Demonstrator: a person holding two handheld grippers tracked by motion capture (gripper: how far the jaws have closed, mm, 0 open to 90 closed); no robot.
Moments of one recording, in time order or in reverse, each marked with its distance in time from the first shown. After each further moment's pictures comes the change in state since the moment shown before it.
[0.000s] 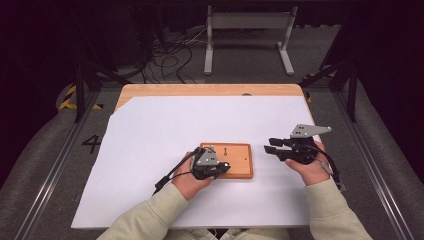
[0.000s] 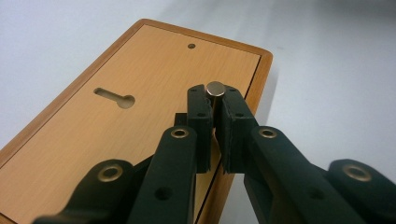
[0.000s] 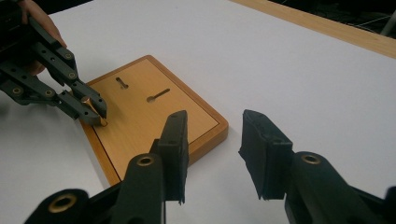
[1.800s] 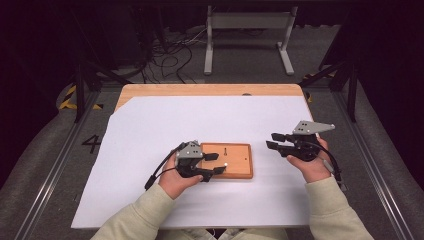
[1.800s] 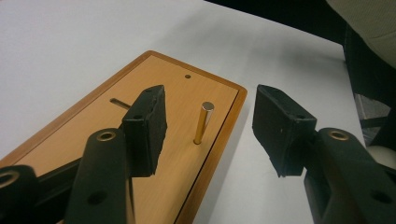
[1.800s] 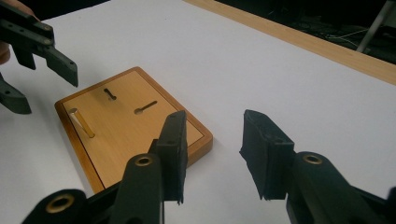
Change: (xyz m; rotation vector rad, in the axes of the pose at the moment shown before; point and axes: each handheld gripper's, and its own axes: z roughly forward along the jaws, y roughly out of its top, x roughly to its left) left arm 0.008 -0.005 -0.033 -0.151 -0.073 -0.177; right arm -0.003 0.008 -0.006 -0.031 -0.049 -0.018
